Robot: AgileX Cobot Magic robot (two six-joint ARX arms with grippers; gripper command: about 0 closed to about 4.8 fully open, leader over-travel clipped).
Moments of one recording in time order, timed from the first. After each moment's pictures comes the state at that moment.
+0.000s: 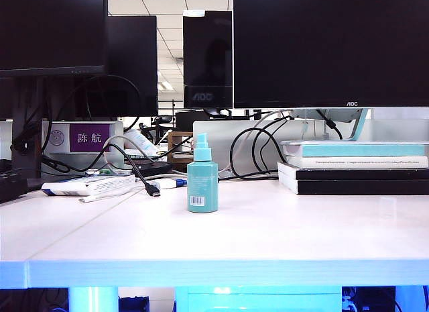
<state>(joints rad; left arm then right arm) 0.13 0.01 0.01 0.08 0.09 0.10 -0.10 0.00 0.01 0.06 -0.24 0.14</state>
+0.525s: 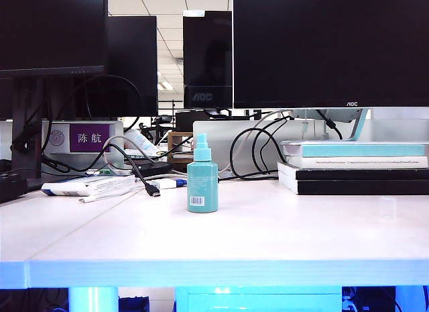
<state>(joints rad) 0.06 0.01 0.01 0.12 -0.03 0.10 -0.02 0.00 0.01 0.06 0.10 0.14</state>
